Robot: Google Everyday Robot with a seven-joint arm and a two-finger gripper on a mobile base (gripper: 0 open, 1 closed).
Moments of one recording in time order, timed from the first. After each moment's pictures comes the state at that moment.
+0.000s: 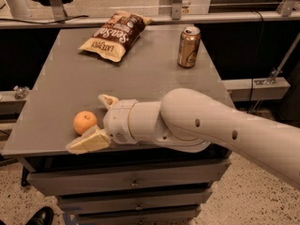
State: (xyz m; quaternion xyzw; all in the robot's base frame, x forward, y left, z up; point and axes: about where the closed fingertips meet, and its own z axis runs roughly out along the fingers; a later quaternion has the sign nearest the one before) arm 0.456 0.149 0.839 -0.50 0.65 0.31 0.48
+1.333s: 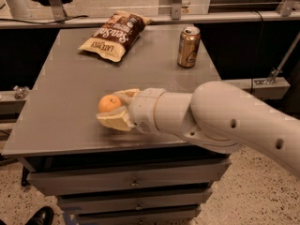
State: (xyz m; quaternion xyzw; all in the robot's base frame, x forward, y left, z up) arm 0.475 0.087 0.870 -0.46 0.68 0.25 0.51
